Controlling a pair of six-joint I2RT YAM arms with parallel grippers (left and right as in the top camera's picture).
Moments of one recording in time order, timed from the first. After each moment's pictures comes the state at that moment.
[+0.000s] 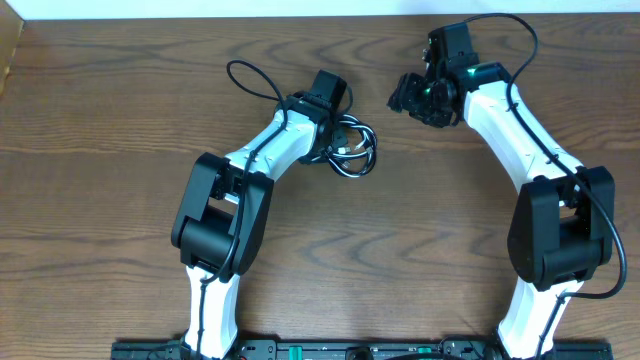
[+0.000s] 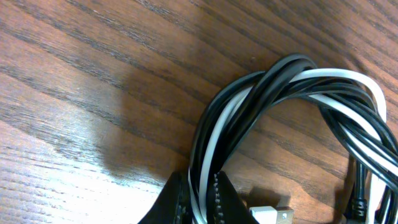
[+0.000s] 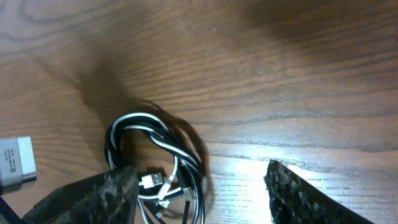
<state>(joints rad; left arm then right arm) -0.44 2.14 1.49 -0.63 0.00 -0.83 0.25 2.02 1.62 -0.70 -0.25 0.59</state>
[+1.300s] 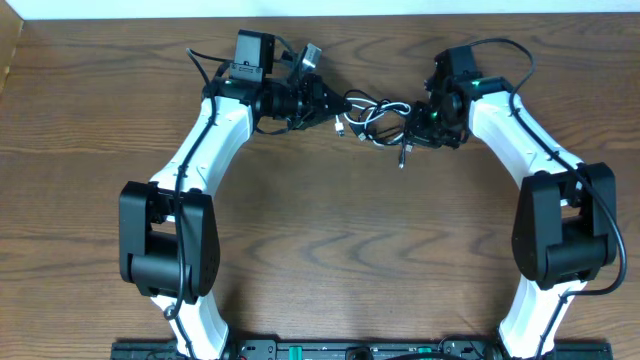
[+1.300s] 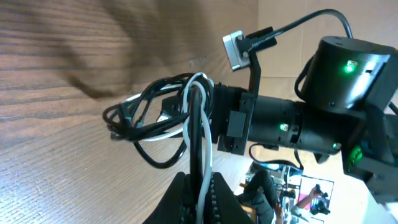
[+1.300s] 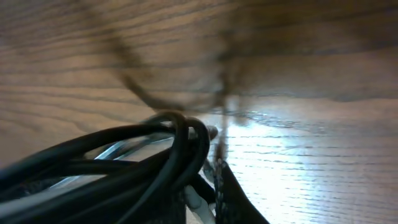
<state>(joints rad) -0.20 1.94 1.49 -0.49 1.00 -0.55 0.20 2.02 1.50 -0.77 -0.29 0.45</state>
